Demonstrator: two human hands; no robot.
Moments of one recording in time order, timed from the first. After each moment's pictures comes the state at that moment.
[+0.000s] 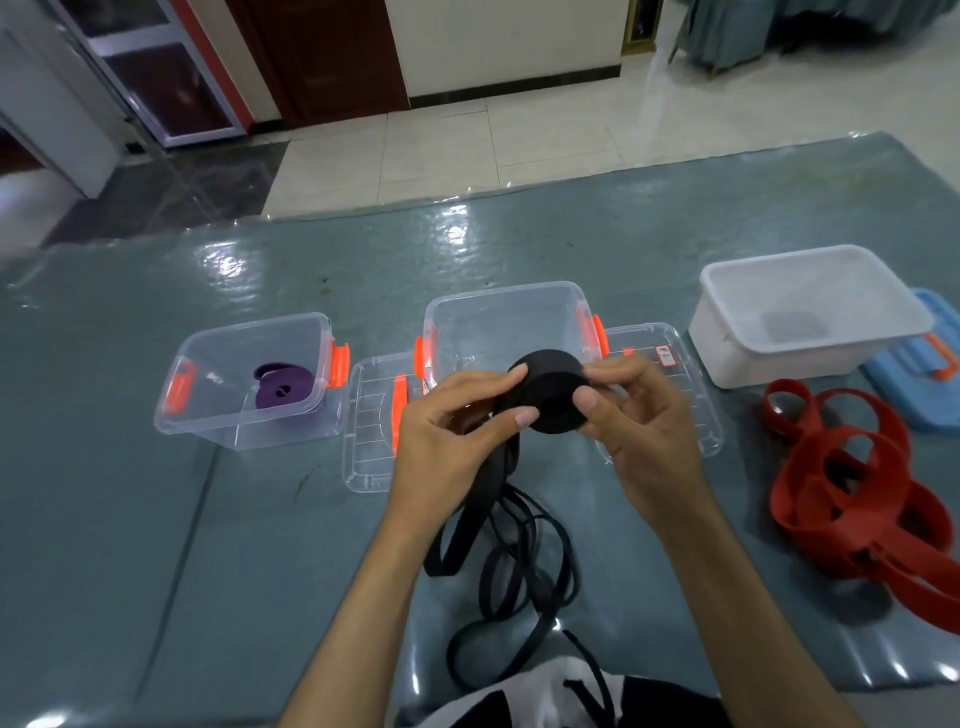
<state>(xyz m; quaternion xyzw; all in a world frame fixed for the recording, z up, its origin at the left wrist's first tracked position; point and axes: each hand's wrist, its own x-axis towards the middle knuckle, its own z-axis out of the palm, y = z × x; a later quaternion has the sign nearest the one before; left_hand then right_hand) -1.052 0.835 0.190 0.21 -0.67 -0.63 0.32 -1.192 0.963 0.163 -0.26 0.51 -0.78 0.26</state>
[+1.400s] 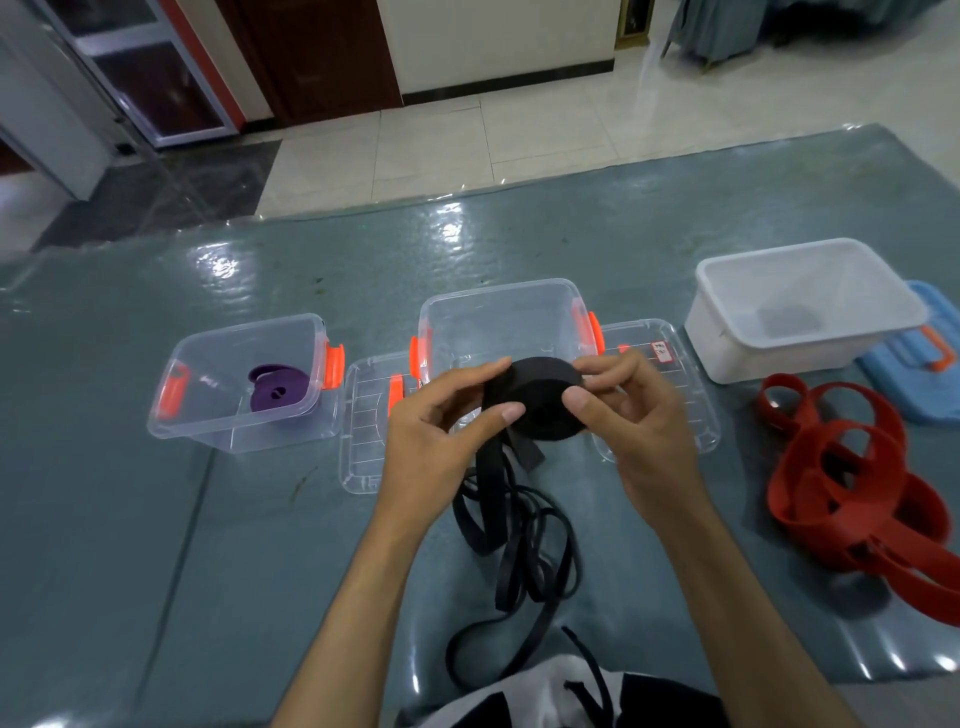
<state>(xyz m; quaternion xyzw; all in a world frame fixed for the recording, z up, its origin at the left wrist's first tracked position) -1.052 0.828 0.186 0.20 -0.67 -0.63 0.32 -1.192 0.964 0.161 -0.26 0.55 -0.76 0.24</state>
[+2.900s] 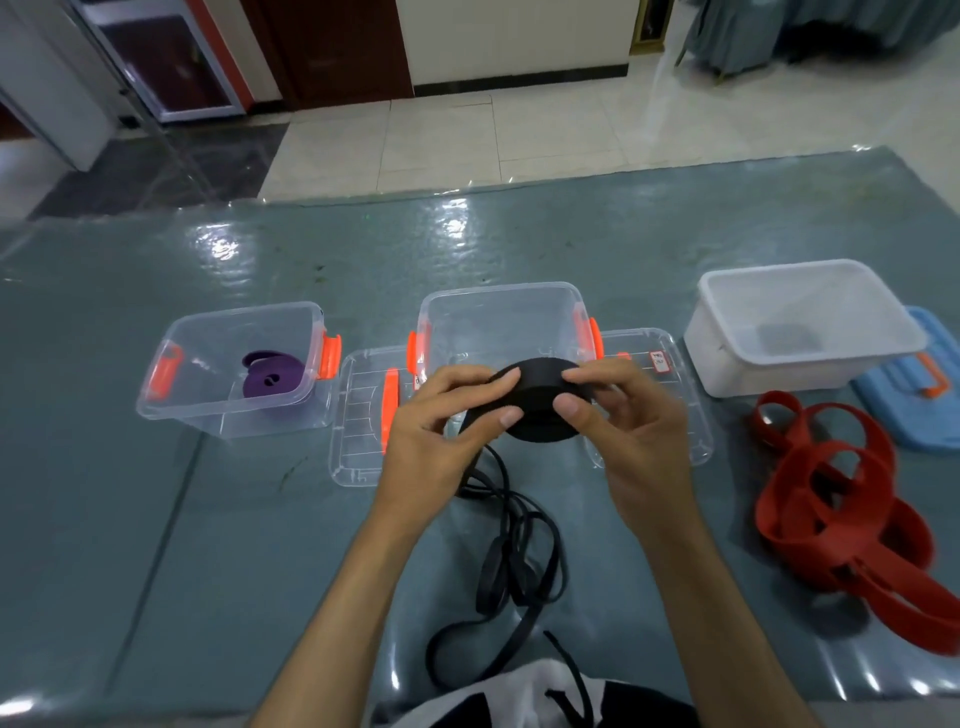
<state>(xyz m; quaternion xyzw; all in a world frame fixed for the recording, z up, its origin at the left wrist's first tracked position) -1.055 0.827 0.175 0.19 -0.72 -0.57 0.35 -1.189 0.957 0.170 -0.33 0.51 -0.77 0.20</state>
